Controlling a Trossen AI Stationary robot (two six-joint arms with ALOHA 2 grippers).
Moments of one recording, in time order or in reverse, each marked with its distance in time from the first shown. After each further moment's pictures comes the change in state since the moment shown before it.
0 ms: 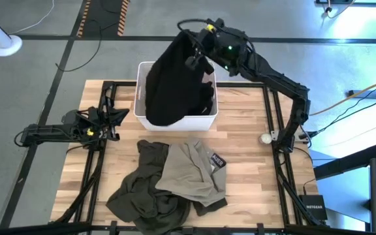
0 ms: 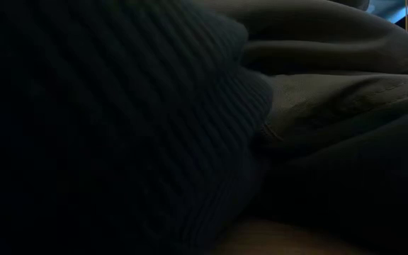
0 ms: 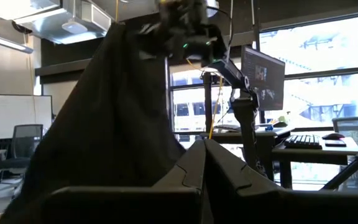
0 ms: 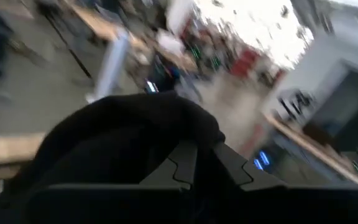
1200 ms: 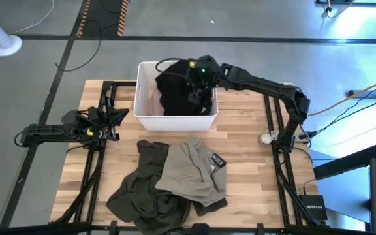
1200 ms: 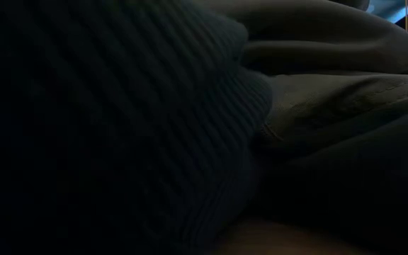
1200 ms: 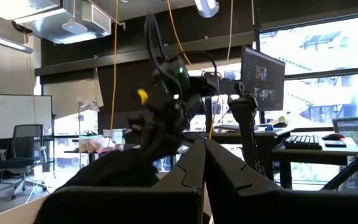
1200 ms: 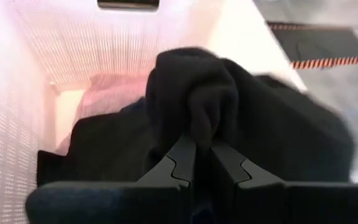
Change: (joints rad) left arm 0.000 0.000 0.000 0.000 0.000 -0.001; right arm -0.039 0.009 -0.406 -0.214 -0.347 0.136
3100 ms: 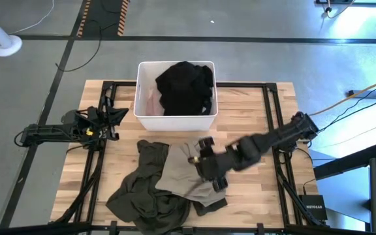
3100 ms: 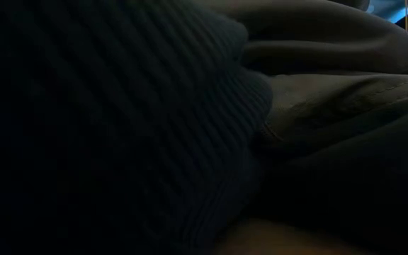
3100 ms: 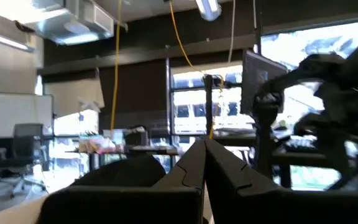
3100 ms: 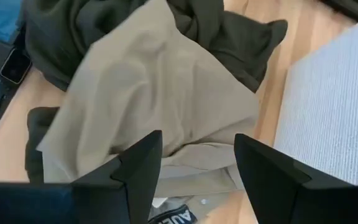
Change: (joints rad) left arm 0.000 0.000 0.000 0.015 -0.011 -0.009; right arm 0.838 0.000 0.144 -0.509 0.209 0.261
